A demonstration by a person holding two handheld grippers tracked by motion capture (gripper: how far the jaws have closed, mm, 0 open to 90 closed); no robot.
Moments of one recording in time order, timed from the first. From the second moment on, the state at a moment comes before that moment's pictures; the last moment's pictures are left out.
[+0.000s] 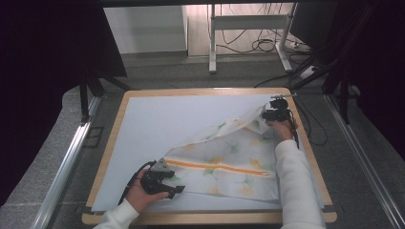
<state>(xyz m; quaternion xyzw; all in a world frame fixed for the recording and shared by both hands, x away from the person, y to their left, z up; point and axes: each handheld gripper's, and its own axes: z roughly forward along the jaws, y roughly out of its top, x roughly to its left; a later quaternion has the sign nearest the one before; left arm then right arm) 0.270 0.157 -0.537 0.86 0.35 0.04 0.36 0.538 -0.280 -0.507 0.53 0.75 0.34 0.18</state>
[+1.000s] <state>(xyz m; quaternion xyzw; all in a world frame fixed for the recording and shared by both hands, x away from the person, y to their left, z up) 0.269 0.154 -0.536 0.86 0.35 0.04 0.36 0.402 -0.312 -0.422 0.42 0.77 0.44 0.20</state>
